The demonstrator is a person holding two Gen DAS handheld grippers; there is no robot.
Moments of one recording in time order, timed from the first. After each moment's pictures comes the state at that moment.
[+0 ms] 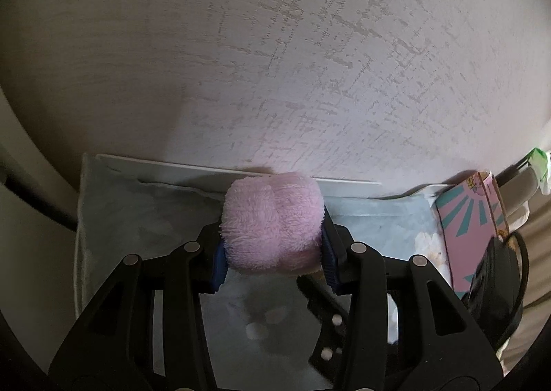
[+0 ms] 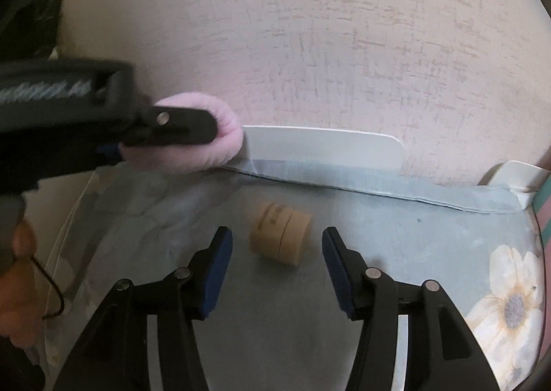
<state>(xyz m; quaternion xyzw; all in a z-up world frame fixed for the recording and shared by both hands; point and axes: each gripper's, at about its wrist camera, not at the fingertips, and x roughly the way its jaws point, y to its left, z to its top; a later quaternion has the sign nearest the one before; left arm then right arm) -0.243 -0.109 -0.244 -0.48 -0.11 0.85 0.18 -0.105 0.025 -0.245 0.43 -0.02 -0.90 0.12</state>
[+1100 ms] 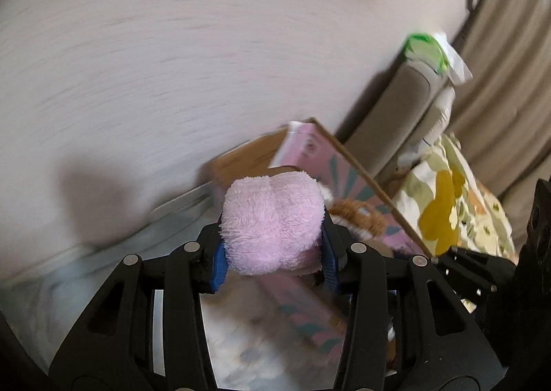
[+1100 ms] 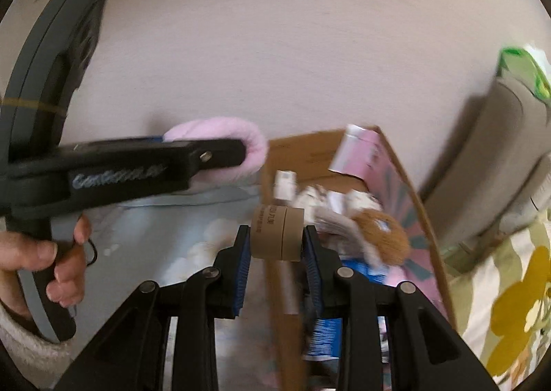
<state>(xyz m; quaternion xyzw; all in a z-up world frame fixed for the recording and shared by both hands) -0.156 0.220 -0.117 -0.45 0.06 0.79 0.42 0.021 0.298 -0.076 0.43 -0.08 -0.90 -0.03</state>
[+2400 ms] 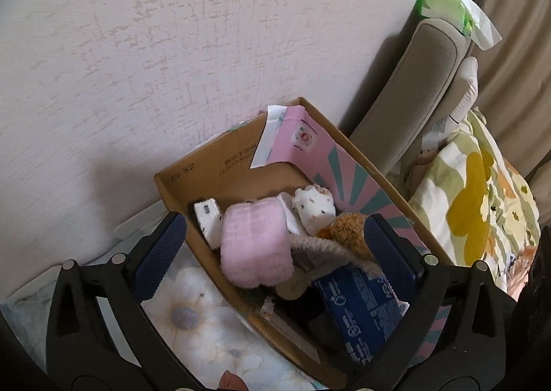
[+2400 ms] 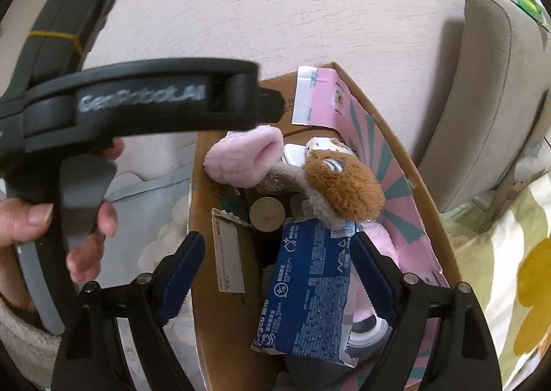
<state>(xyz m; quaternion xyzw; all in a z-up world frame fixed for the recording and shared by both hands) -0.146 0.291 -0.155 -0.46 0.12 0.79 0.38 0.041 0.336 -0.105 0.45 -0.15 -0.88 -0.03</state>
